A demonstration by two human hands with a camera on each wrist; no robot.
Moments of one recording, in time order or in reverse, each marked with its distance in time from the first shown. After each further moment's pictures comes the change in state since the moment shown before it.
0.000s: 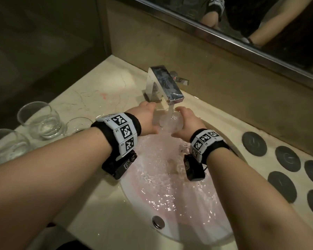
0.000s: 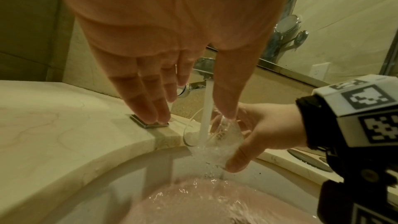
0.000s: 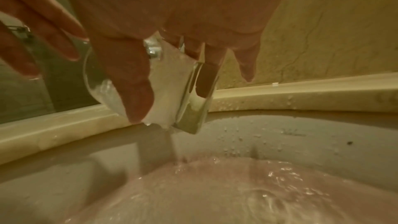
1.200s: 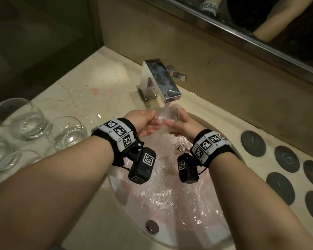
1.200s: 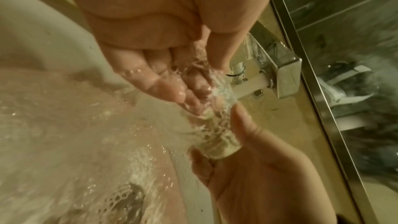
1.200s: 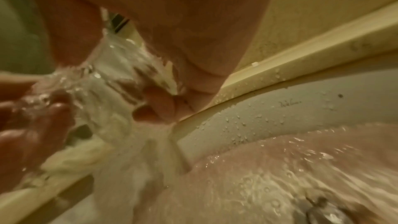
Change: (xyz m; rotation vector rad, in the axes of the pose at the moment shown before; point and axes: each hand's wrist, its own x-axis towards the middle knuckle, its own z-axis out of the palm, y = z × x) left_hand 0.031 -0.002 0.041 -1.457 -0.051 -0.358; right_hand 0.003 0.012 0.009 0.858 -0.243 0.004
